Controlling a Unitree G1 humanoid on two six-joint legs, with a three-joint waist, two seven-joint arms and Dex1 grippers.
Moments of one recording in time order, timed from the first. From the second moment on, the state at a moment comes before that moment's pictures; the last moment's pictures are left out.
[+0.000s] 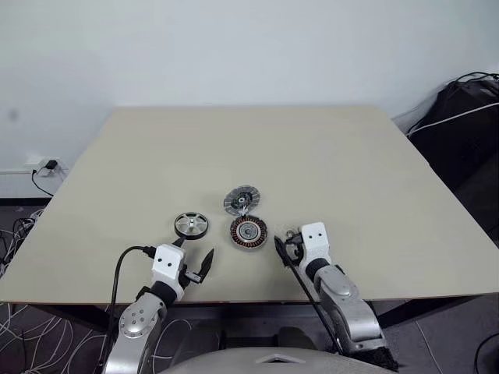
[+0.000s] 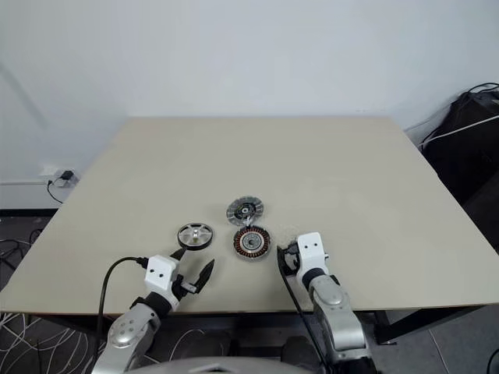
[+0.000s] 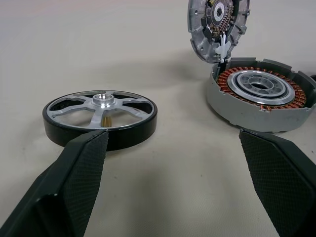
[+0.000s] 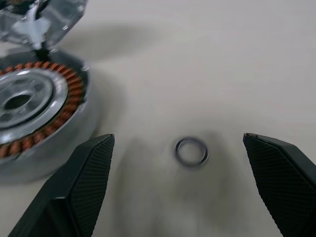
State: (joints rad) left arm 0.36 0.20 -0.10 -0.08 -0.09 -0.09 -0.37; right arm 0.10 -0.11 0.12 -0.03 0.04 0.34 0.15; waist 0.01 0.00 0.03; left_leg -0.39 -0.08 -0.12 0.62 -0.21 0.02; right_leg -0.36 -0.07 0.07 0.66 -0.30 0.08
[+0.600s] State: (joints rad) left arm 0.38 0.20 -0.10 -0.11 -0.09 -0.07 -0.36; right arm 0.02 -0.08 0.10 0.12 0.04 0.31 0.15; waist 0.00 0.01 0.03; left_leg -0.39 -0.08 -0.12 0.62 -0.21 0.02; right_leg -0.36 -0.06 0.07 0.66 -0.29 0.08
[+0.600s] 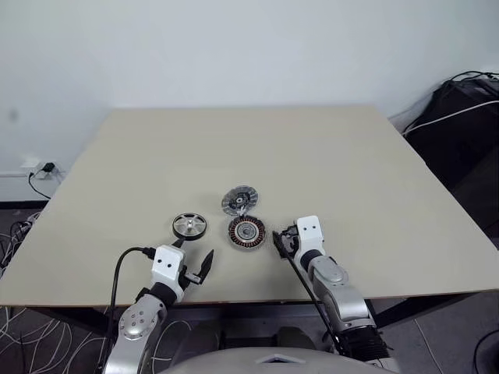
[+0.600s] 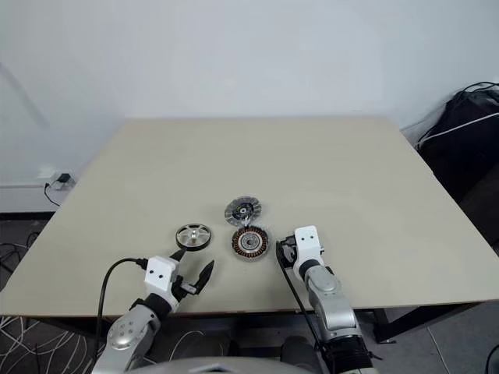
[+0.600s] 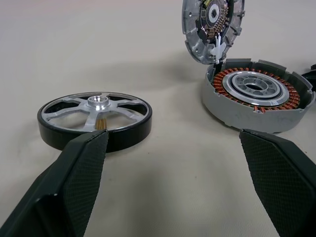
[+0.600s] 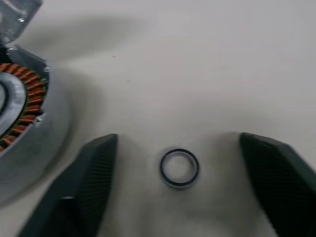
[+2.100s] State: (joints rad) left arm 0.37 0.20 -0.11 -0.11 -0.09 -0.07 -0.36; right arm 0.02 -0.08 0.09 0.10 0.02 0.31 0.15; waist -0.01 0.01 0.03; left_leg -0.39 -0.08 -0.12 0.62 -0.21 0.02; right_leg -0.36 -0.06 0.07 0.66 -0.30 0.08
